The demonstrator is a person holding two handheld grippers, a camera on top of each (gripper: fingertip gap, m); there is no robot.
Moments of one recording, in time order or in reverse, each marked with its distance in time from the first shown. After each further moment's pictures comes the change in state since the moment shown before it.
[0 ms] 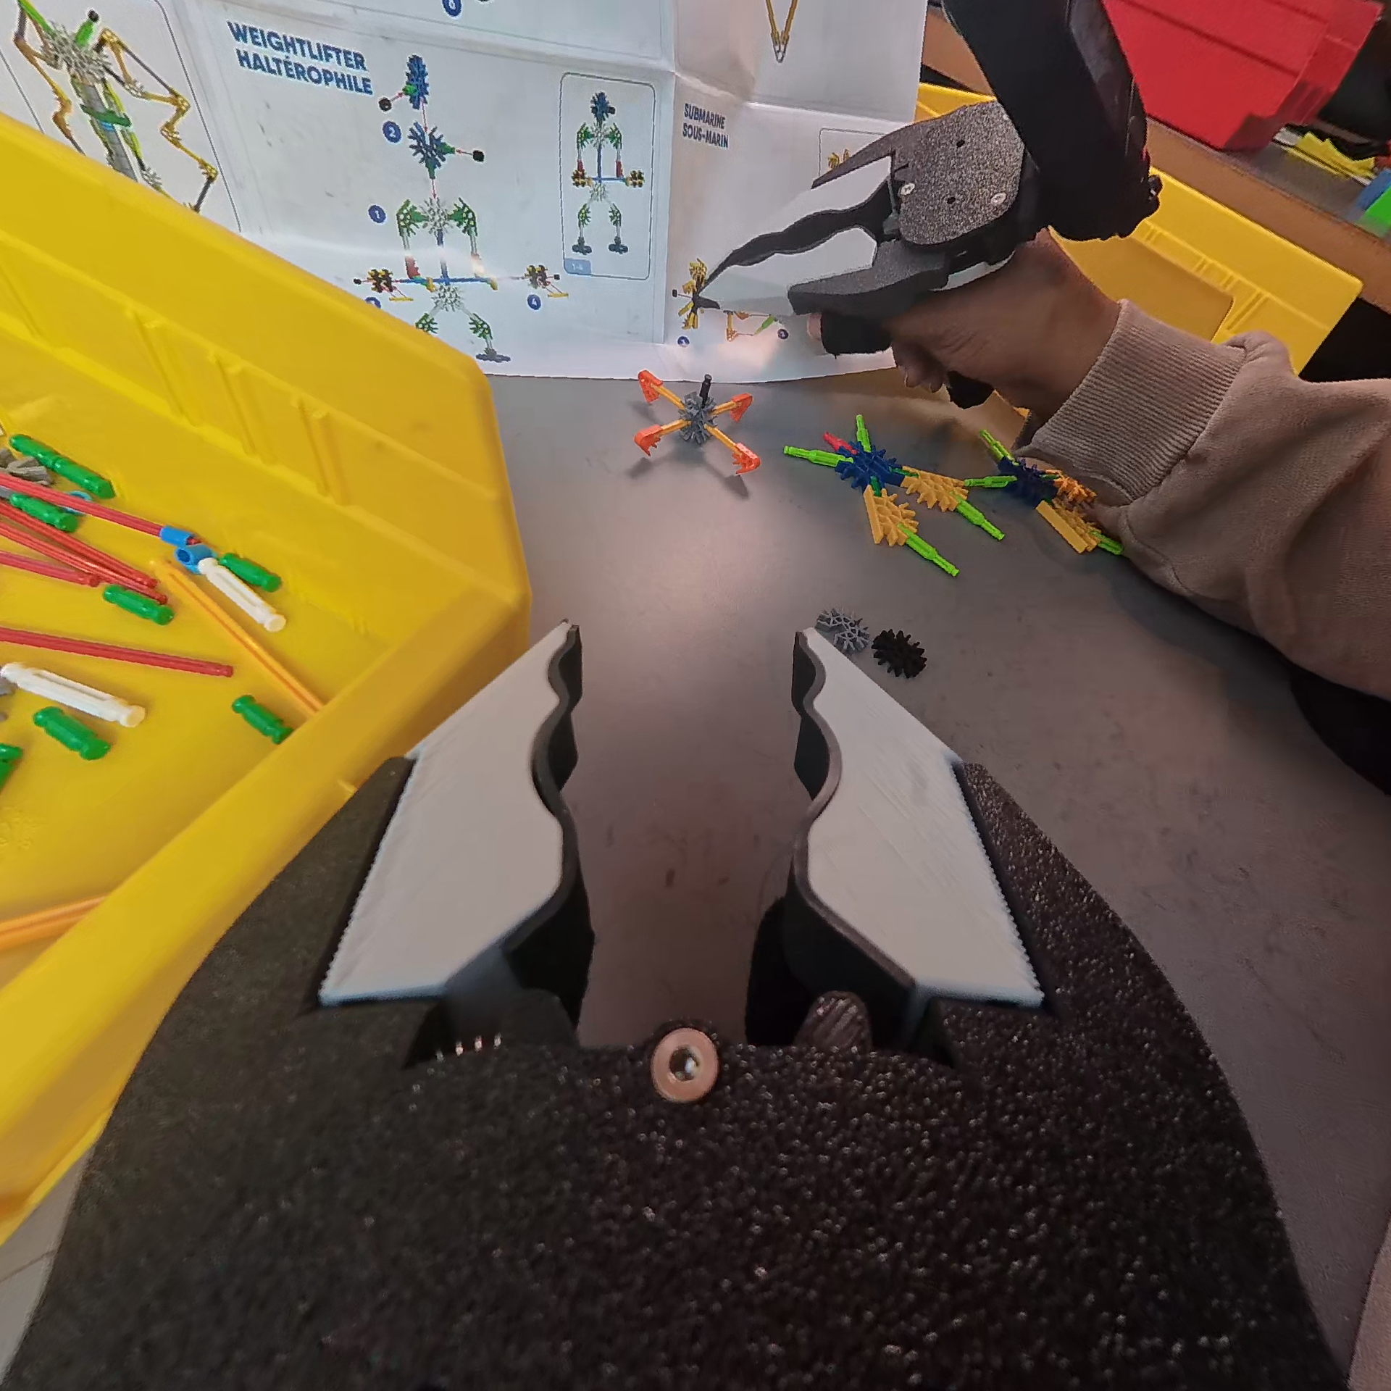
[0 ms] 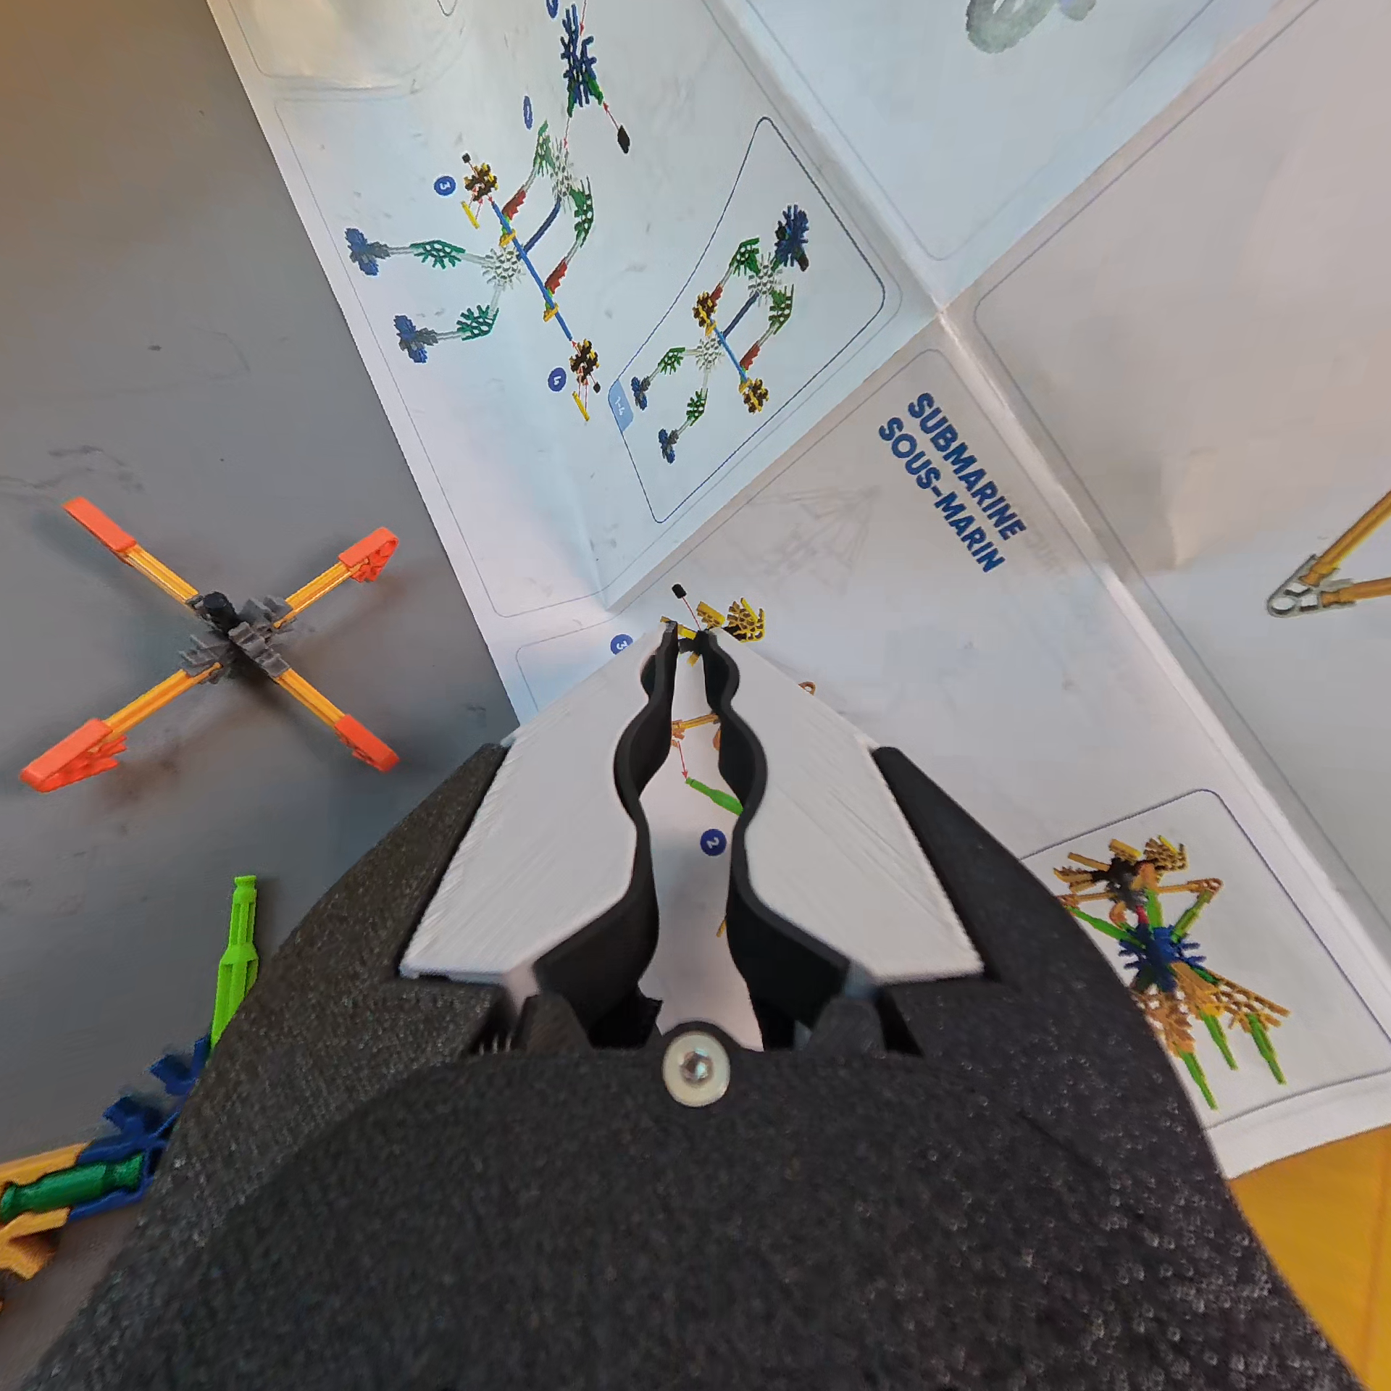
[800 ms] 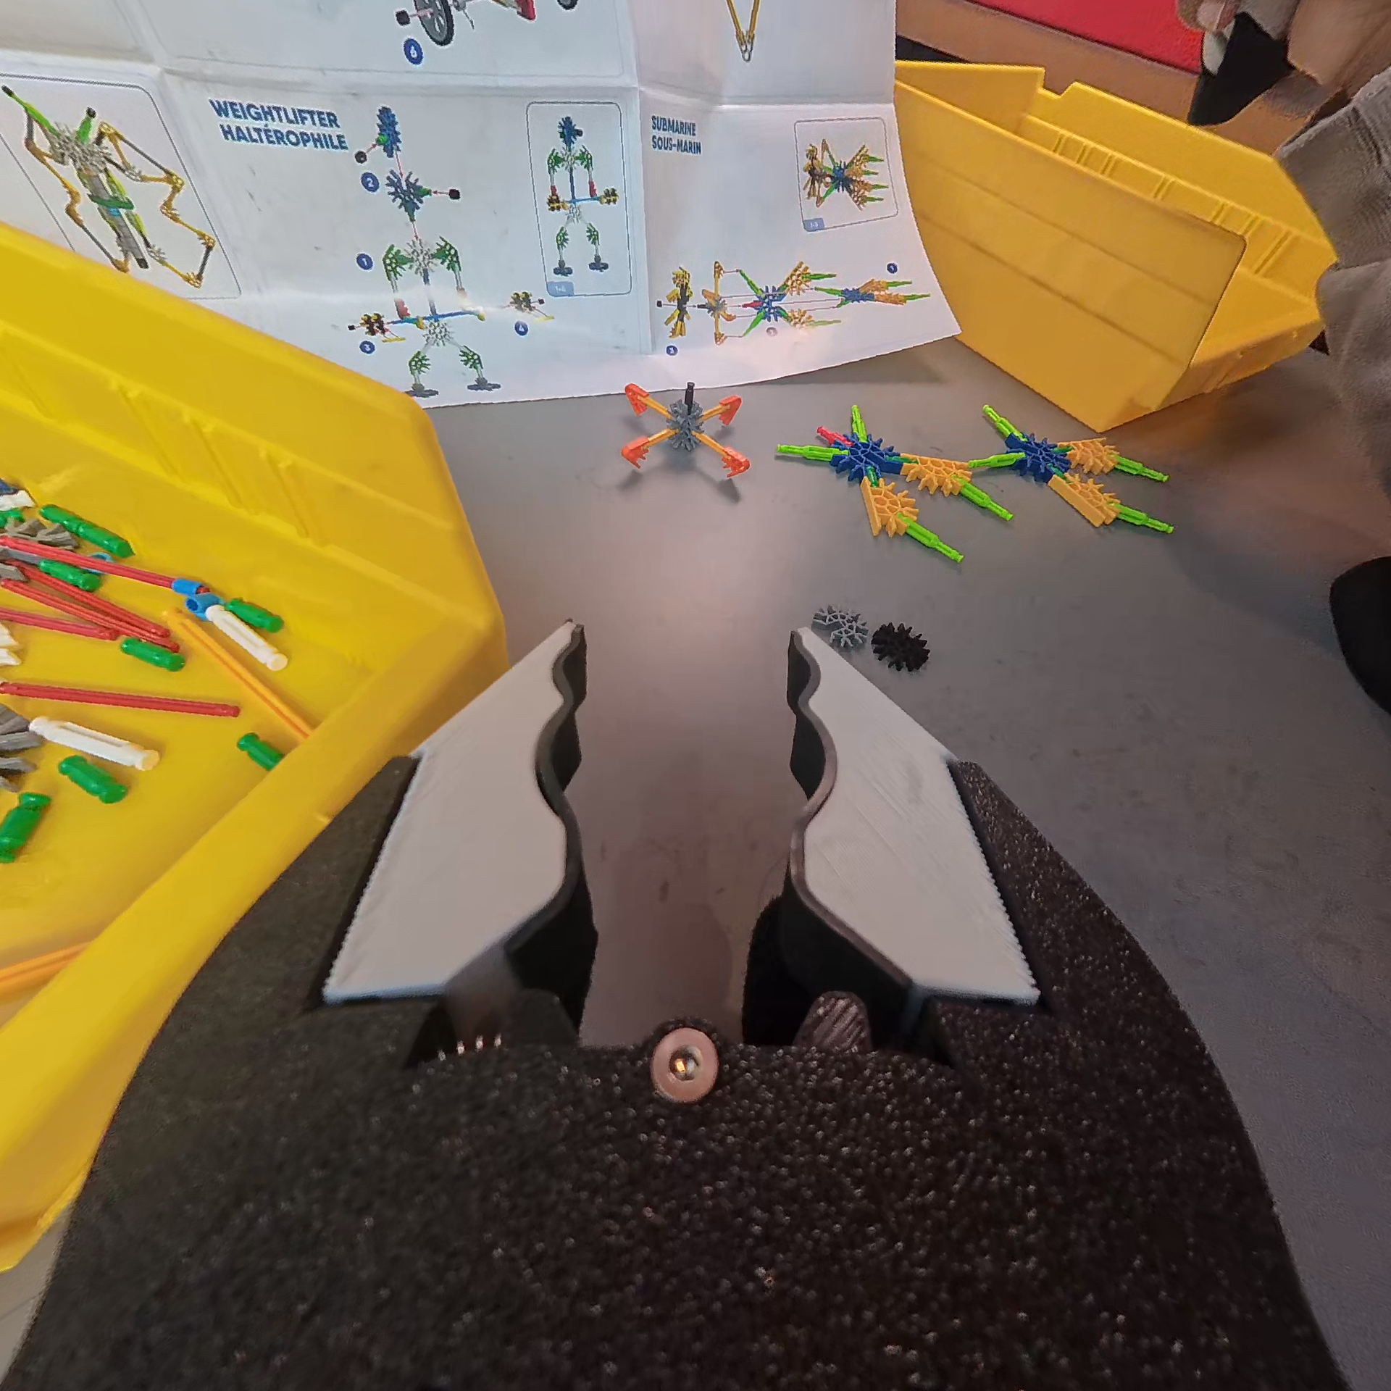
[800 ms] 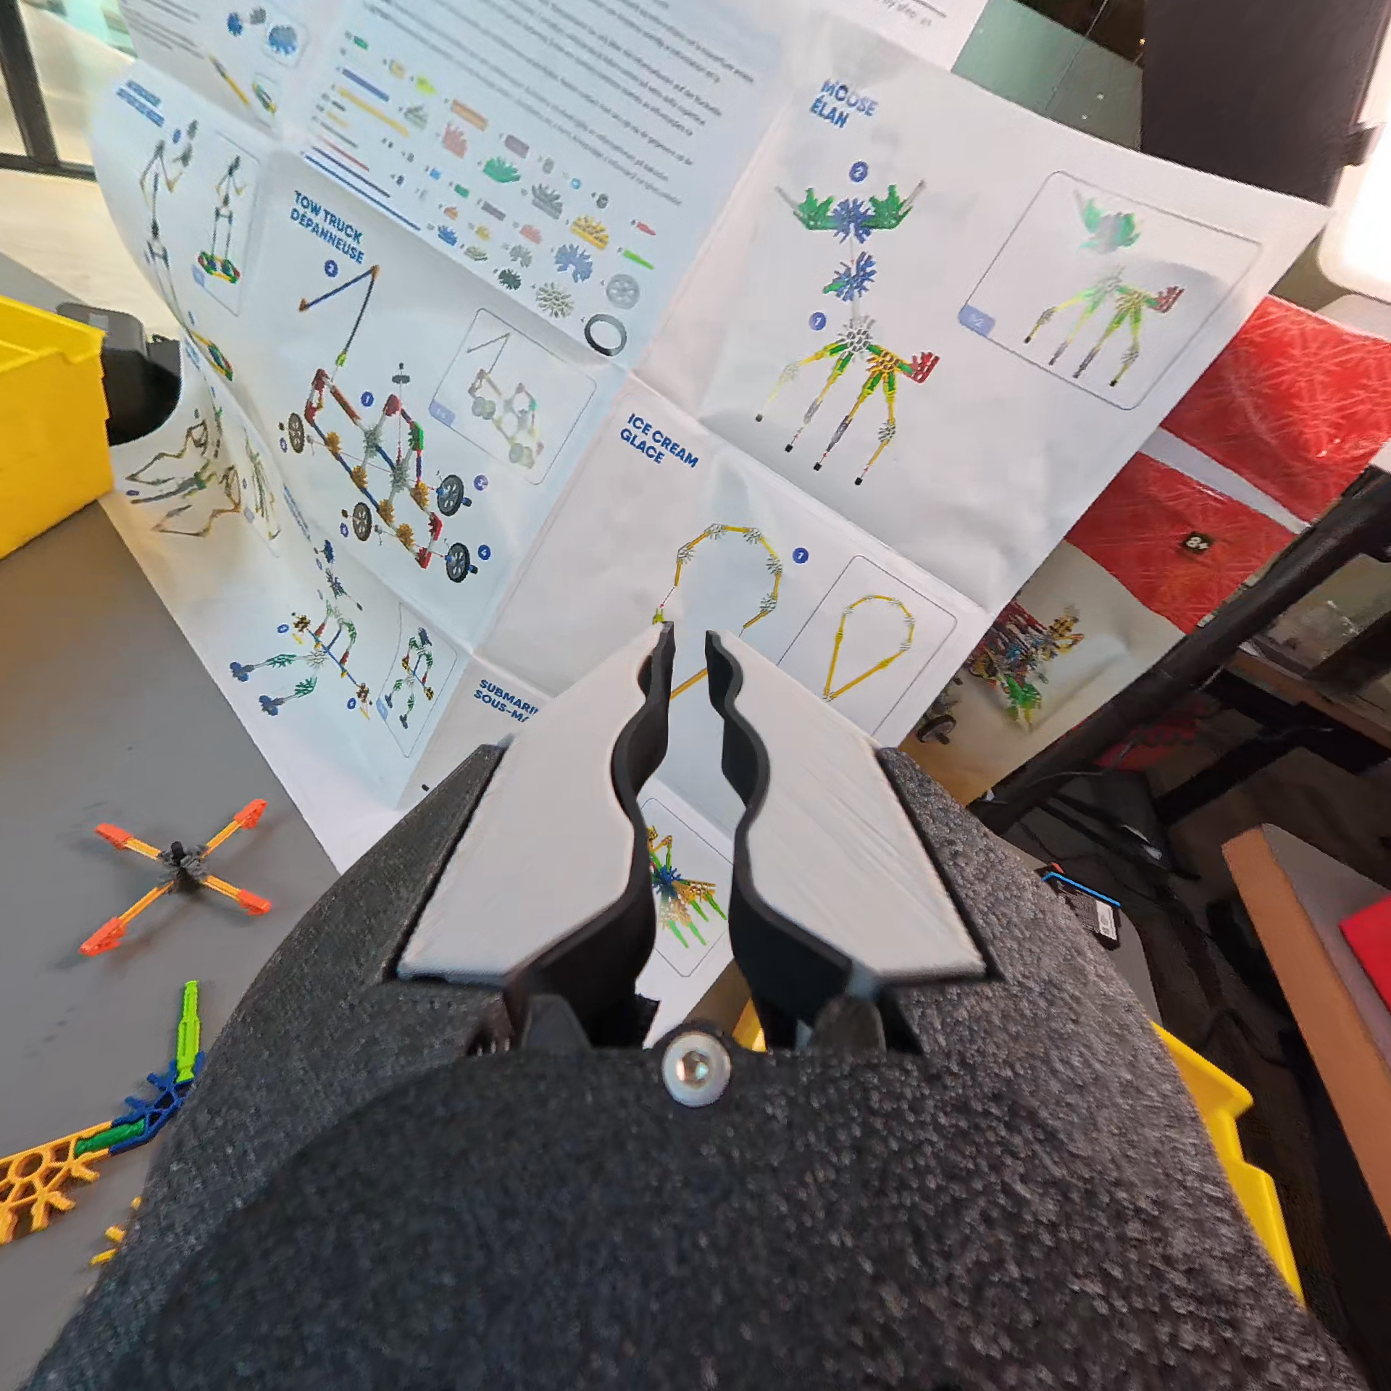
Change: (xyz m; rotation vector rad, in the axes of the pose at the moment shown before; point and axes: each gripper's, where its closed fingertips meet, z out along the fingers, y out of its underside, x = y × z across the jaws) left arm 0.008 -0.002 0.002 0.005 -0.024 0.094; right arm 0.125 -0.076 -0.158 0.353 0.263 0.182
